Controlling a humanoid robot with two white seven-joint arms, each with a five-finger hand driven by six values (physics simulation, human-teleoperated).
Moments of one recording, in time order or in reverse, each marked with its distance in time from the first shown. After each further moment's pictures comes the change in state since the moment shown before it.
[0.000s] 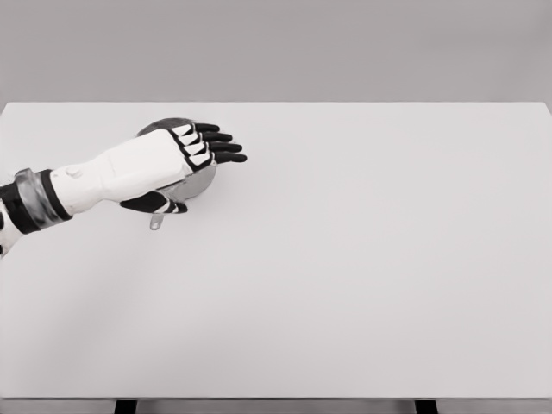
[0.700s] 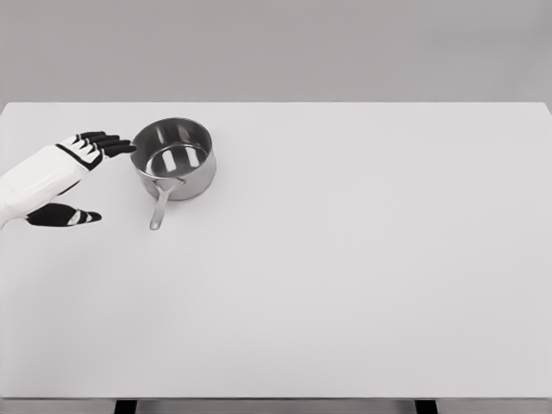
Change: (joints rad) left arm 0.268 -0.002 0.384 0.066 -0.006 0.000 0.011; right arm 0.000 0.000 0.000 0.000 0.000 0.000 0.000
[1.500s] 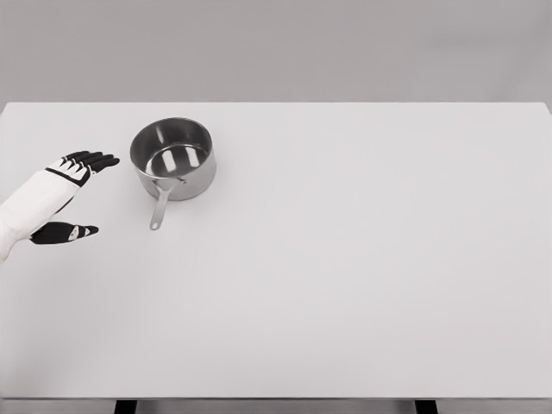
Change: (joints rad) left arm 0.094 0.008 -0.062 0.141 -0.138 0.001 0.327; right arm 0.000 0.000 0.000 0.000 0.000 0.000 0.000
